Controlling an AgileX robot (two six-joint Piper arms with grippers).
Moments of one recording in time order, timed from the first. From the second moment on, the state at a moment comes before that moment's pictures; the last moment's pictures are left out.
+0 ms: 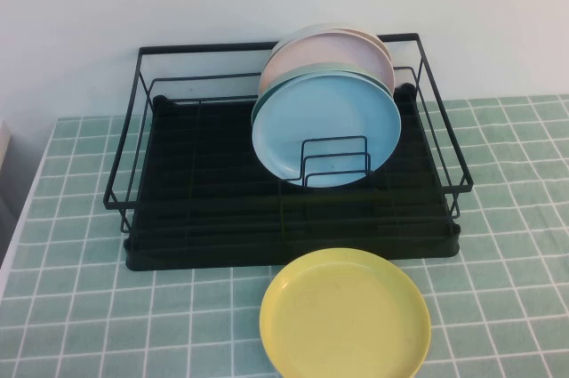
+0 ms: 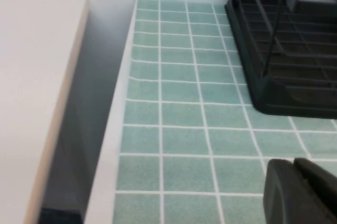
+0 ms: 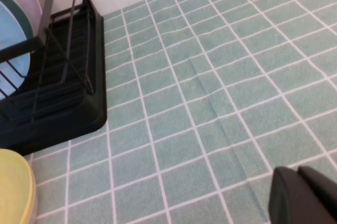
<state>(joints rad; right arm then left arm) -0.11 -0.01 0.01 0.17 0.48 0.13 -0.01 -0.01 0.01 -0.08 0.38 -0.08</state>
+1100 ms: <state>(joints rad) -0.11 -0.01 0.01 0.17 0.48 0.13 -0.01 -0.01 0.01 -0.05 0.38 0.09</state>
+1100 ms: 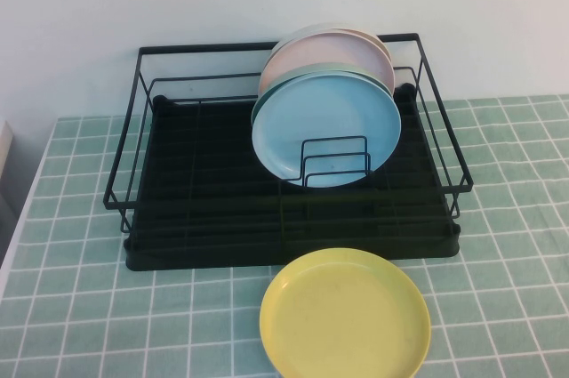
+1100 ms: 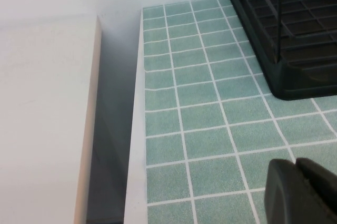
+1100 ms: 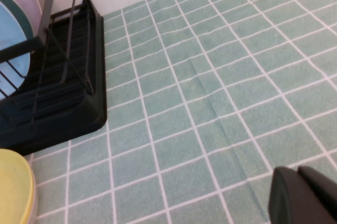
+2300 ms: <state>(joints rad) -0.11 -0.01 0.01 0.17 0.48 0.13 -0.01 -0.01 0.02 -0.36 -0.83 -0.17</state>
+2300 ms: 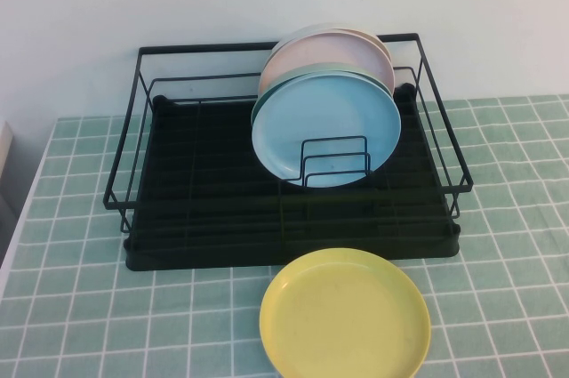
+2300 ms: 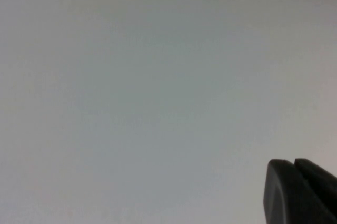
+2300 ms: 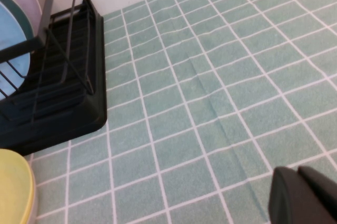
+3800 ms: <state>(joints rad) -0.11 -0.01 0.01 0.17 0.48 0.13 -0.14 1.17 -0.88 -0.75 0.43 0.71</state>
